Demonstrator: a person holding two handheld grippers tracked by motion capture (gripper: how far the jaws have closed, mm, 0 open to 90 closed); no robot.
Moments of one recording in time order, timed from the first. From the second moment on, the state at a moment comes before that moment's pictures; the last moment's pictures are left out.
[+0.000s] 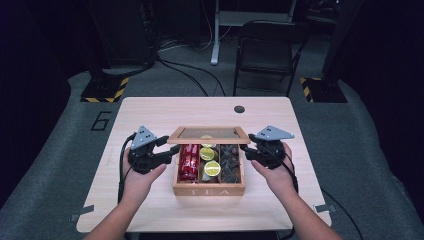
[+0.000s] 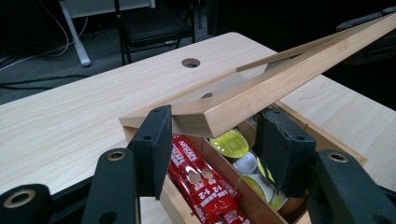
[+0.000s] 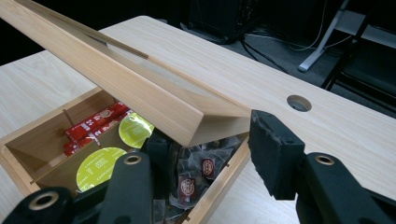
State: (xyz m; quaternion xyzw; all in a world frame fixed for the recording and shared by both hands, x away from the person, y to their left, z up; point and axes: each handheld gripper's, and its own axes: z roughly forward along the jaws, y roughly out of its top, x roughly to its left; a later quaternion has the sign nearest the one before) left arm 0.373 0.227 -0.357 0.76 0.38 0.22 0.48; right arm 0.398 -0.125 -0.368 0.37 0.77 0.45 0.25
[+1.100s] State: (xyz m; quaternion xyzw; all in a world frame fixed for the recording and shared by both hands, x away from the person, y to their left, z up) left arm 0.401 0.227 -0.373 0.75 0.40 0.24 0.47; right arm 0.411 -0.119 -0.369 0.37 0.77 0.44 0.28
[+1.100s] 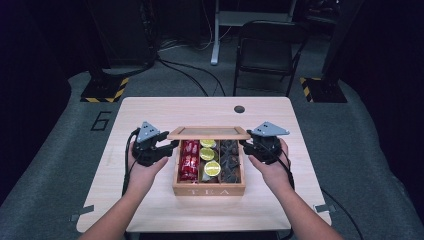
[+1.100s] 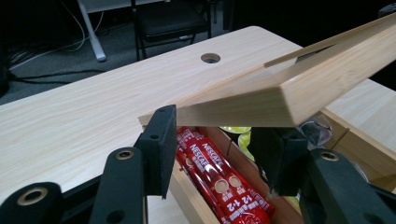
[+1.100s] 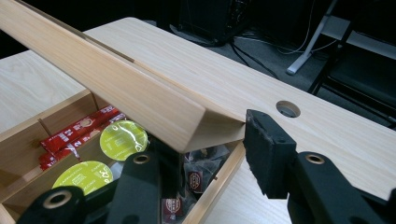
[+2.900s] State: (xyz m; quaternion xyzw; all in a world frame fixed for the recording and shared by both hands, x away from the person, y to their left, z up) left arm 0.455 0.229 -0.344 0.74 0.41 0.23 0.49; right arm 0.459 -0.116 -0.340 0.36 0.76 0.45 0.28
